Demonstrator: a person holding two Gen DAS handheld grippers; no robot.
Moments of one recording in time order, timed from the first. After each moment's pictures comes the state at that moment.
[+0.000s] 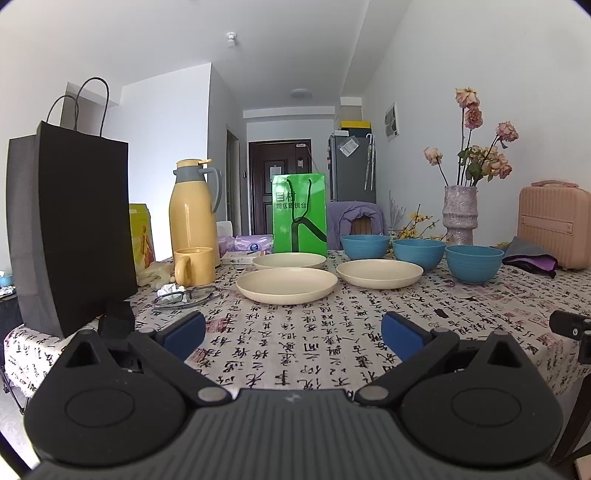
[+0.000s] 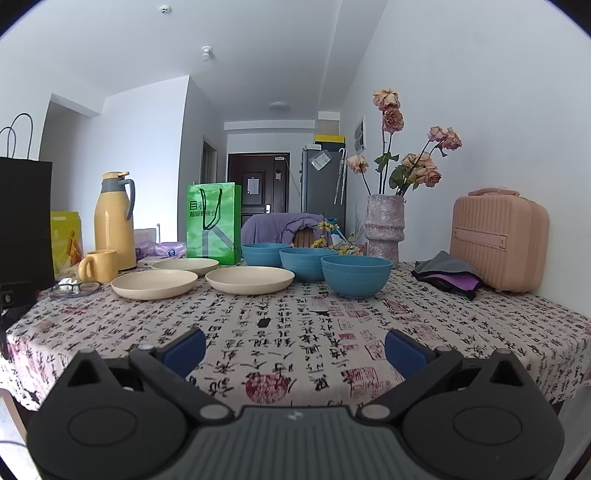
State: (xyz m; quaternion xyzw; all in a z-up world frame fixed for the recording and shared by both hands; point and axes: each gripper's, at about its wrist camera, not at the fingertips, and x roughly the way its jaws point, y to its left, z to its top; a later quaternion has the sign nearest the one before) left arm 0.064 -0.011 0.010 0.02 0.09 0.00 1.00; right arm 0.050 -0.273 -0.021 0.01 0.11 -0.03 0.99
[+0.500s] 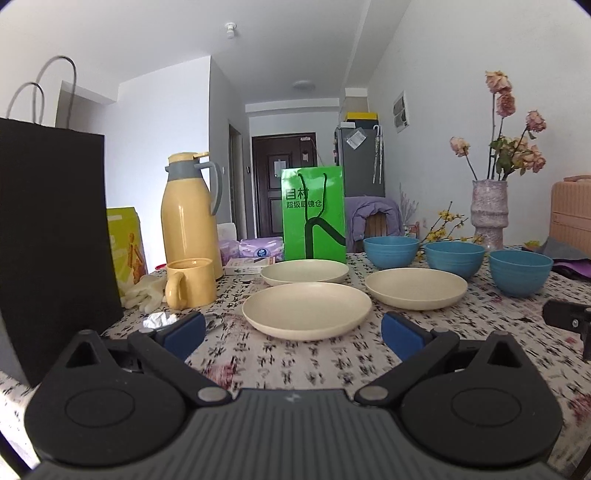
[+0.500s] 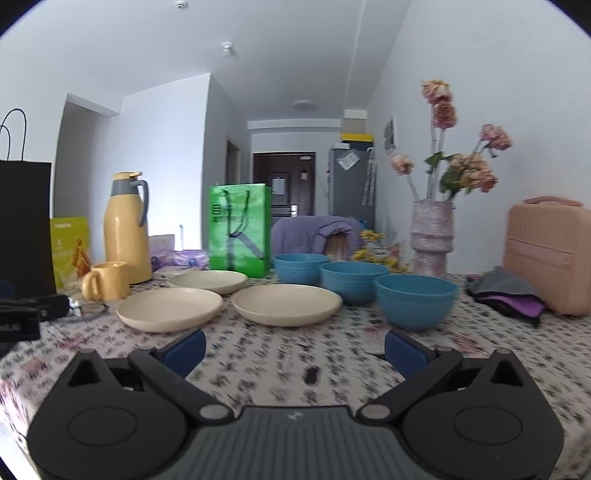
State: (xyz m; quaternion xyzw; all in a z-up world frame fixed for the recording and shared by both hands) left arm 0.195 0.016 0.021 0.03 0.10 0.00 0.99; right arm 0.186 -0.228 -0.001 0.02 0.12 0.04 0.99
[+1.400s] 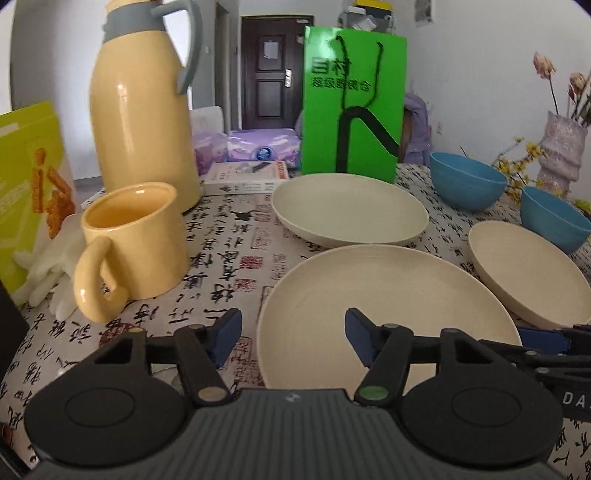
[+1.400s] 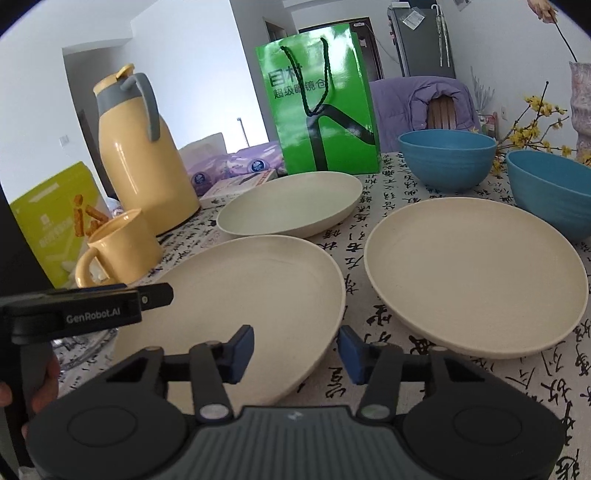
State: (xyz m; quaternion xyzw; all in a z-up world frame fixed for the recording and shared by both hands) left arm 0.473 0.088 -0.007 0.01 0.31 -0.03 0.95; right arm 0.469 -0.122 -0.044 0.09 0.34 0.15 0.92
